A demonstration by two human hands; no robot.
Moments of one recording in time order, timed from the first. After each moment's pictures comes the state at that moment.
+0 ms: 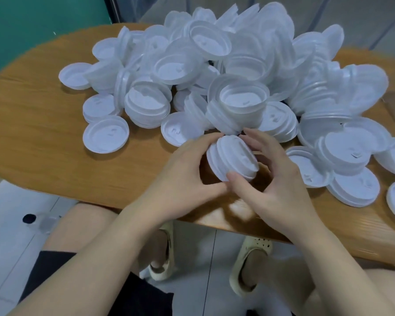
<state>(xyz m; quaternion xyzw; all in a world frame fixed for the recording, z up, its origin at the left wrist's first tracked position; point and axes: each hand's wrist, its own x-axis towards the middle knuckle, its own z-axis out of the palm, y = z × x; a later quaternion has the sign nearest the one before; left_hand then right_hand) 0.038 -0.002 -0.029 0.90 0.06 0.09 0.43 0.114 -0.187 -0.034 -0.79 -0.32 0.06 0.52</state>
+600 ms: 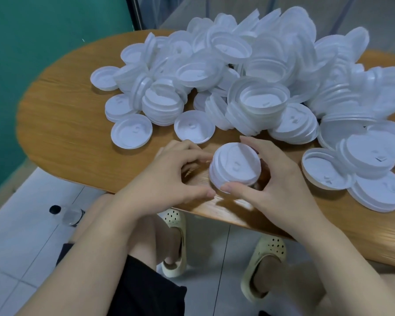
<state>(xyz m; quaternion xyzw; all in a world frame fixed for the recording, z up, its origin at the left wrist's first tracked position) 0.003 0.043 -0.021 0.92 0.07 0.03 0.38 0.112 -0.170 -0.036 -0.80 -0.37 0.08 0.46</state>
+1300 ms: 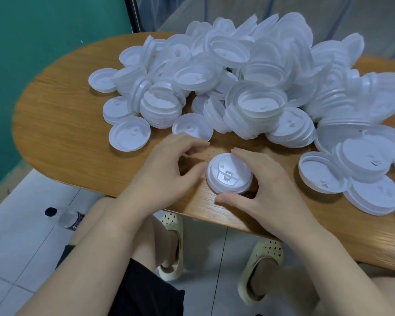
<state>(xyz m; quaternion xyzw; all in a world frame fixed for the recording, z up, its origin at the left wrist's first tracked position) 0.013 0.042 -0.030 0.92 0.07 0.17 0.34 0.109 -0.167 -0.038 -0.85 -0.39 0.08 0.34</state>
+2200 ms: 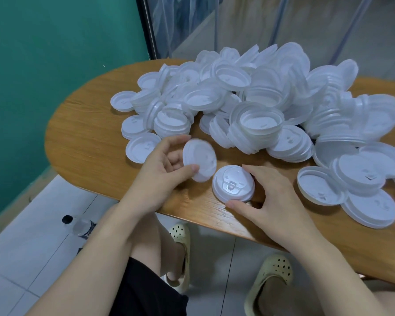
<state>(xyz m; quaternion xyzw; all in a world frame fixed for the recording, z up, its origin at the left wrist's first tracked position) -0.001 0.038 -0.003 0.69 0.17 0.16 0.69 0.112 -0.180 -0.040 -0.86 -0.37 0.07 0.35</state>
